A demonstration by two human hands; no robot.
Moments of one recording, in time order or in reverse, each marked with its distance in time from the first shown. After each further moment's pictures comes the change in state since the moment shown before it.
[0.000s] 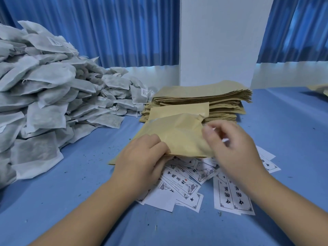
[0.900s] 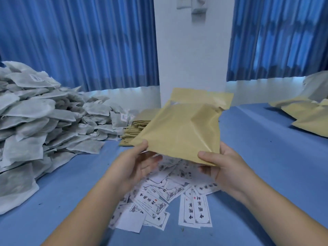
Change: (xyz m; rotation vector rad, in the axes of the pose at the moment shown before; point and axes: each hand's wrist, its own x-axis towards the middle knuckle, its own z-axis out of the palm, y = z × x) left_hand 0.067 0.024 0.015 -1.543 -0.048 -1.235; right_hand 0.012 0.031 -0.064 0.943 -0.233 0.390
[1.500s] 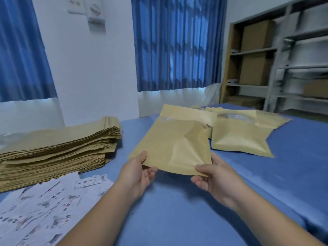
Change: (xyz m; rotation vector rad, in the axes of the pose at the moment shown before) left_hand 0.053 -0.114 0.254 -0.039 -0.301 -0.266; right_hand -0.093 -0.092 -0.195 -0.059 0.455 0.000
